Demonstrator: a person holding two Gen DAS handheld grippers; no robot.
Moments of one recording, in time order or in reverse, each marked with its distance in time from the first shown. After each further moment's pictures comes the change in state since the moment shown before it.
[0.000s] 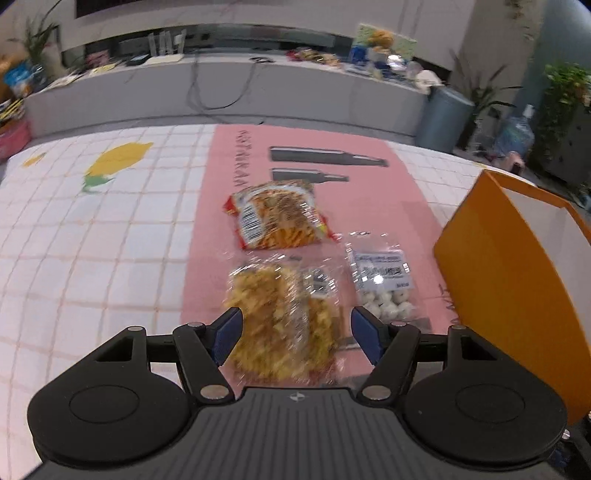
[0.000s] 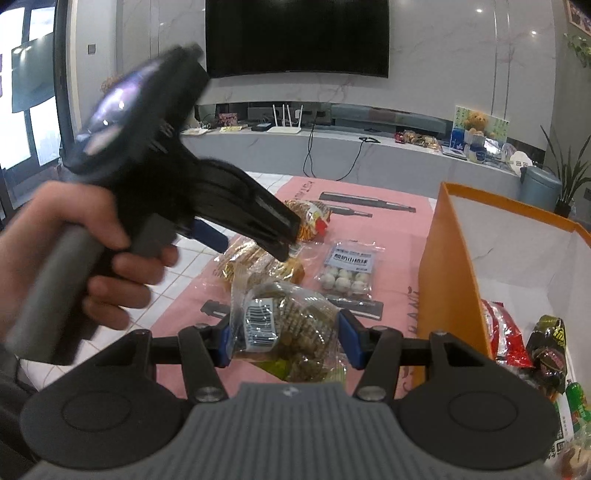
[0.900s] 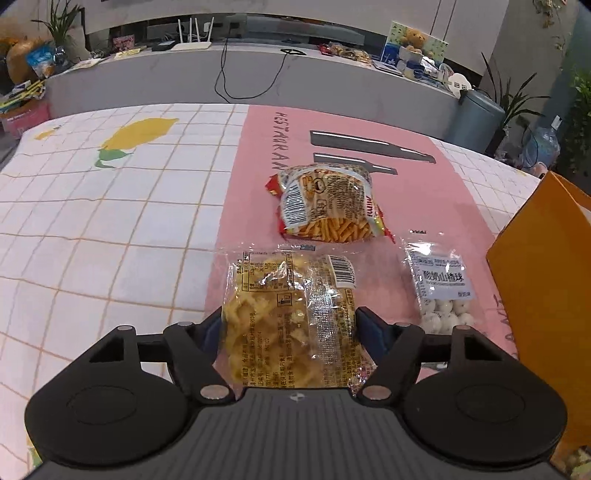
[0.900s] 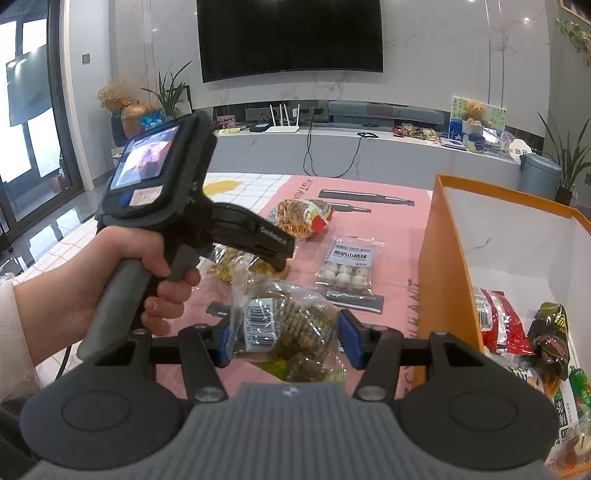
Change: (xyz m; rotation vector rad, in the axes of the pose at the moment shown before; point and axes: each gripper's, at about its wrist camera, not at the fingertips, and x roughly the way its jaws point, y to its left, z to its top) left arm 0.027 0.028 -0.008 -0.077 0.013 0.079; right arm -0.007 -0.006 -0.002 0.042 0.001 0.021
